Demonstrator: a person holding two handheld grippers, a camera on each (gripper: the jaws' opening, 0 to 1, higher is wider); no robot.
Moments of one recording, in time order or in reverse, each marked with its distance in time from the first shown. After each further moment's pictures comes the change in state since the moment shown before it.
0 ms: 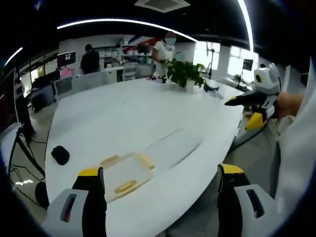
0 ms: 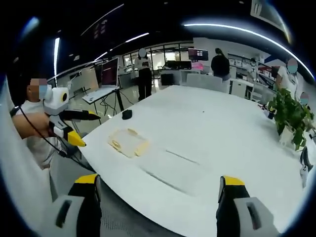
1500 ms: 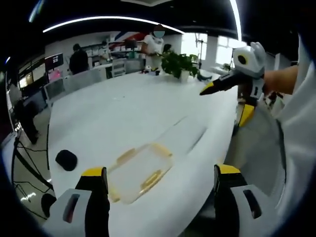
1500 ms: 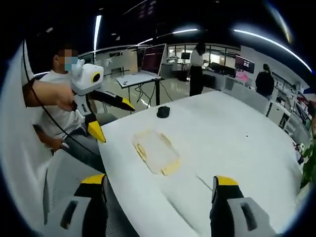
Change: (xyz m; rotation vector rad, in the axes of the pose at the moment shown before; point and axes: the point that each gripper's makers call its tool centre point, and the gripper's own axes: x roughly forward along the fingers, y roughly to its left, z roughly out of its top) left arm -0.008 0.058 -0.017 0.102 0.062 -0.078; right arm 0.090 0.070 0.040 -0.290 0.071 0.262
